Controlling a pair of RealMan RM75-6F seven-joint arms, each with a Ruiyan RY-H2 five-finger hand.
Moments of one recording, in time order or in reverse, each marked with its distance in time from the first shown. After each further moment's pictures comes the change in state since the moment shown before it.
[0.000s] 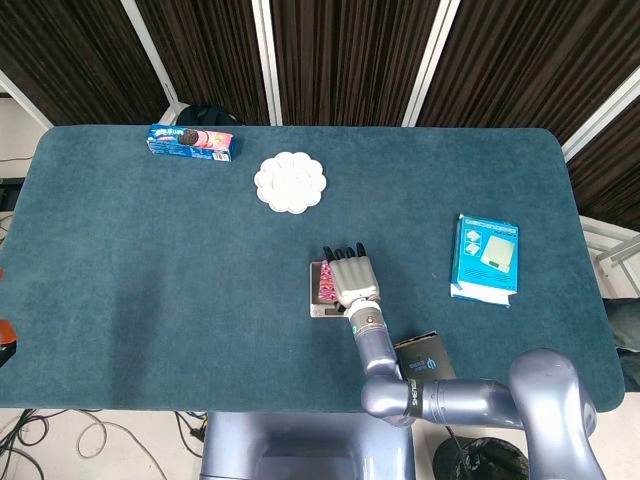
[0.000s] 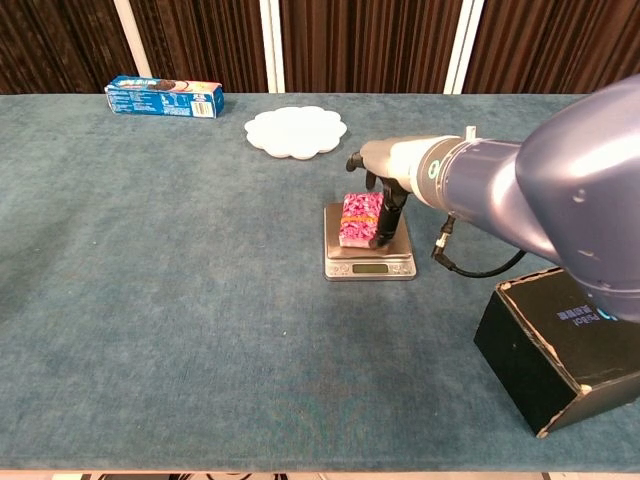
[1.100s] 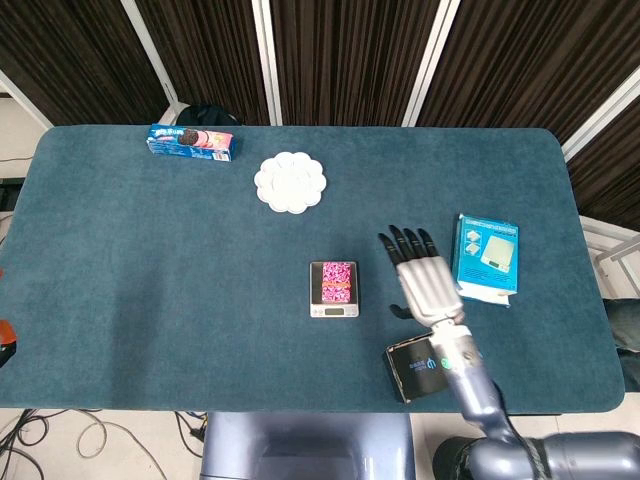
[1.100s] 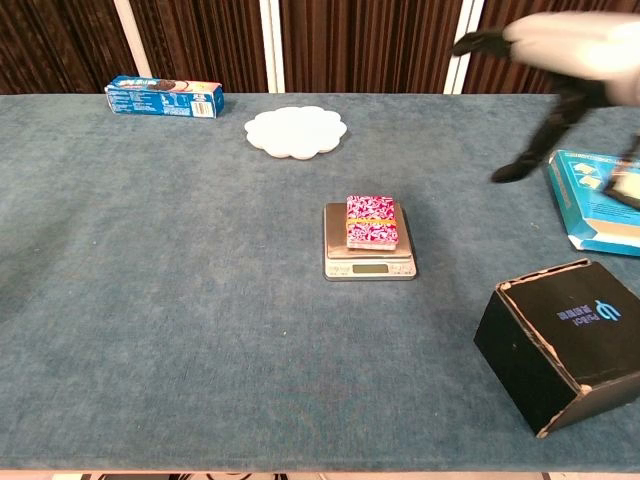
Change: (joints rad) left arm 0.003 -0.008 -0.002 -0.002 0.000 0.009 0.022; right arm -0.377 0.442 -0.226 -0.482 -0.717 0.249 0.333
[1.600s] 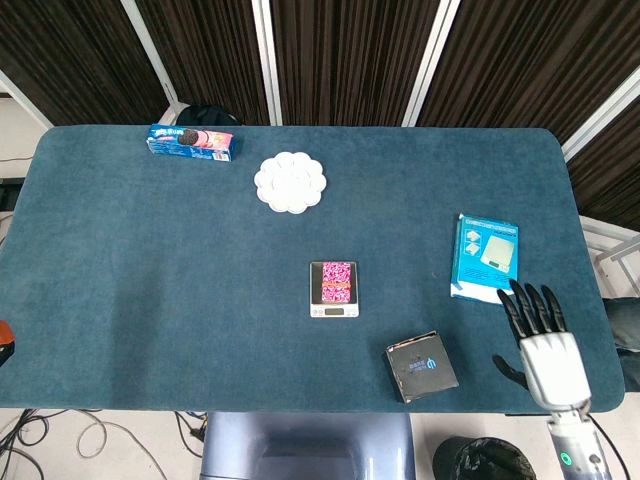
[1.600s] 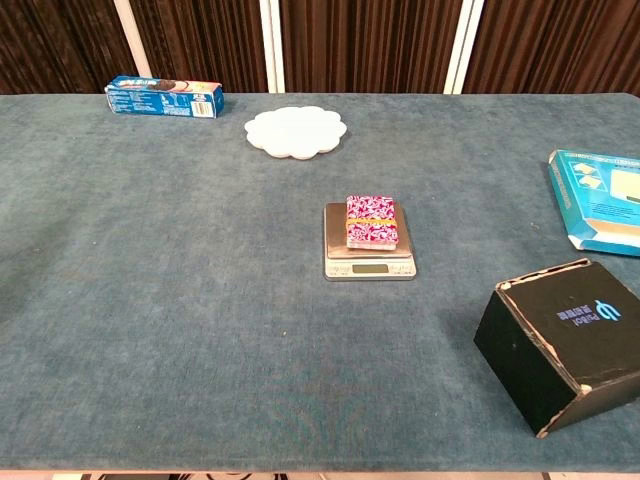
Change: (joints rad) left arm 0.004 0.000 -0.002 0.000 0.002 0.010 0.002; right arm -0.487 0.054 -0.327 0.388 -0.607 0.416 0.372
